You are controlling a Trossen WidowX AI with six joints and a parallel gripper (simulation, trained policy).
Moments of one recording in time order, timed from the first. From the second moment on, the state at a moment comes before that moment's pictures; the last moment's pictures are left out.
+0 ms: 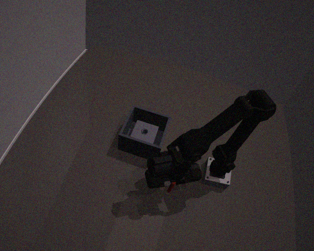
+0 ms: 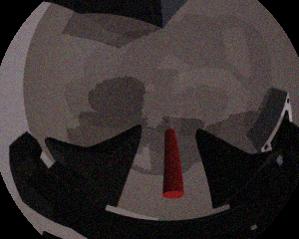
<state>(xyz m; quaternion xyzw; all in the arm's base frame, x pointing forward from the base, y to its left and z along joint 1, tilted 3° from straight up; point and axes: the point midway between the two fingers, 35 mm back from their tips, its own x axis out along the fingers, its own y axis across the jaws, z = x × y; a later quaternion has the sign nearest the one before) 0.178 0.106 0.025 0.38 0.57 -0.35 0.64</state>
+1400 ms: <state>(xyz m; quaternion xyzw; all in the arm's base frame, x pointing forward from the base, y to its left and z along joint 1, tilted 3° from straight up) 0.234 0.049 0.127 0.33 0.51 -0.31 0.73</state>
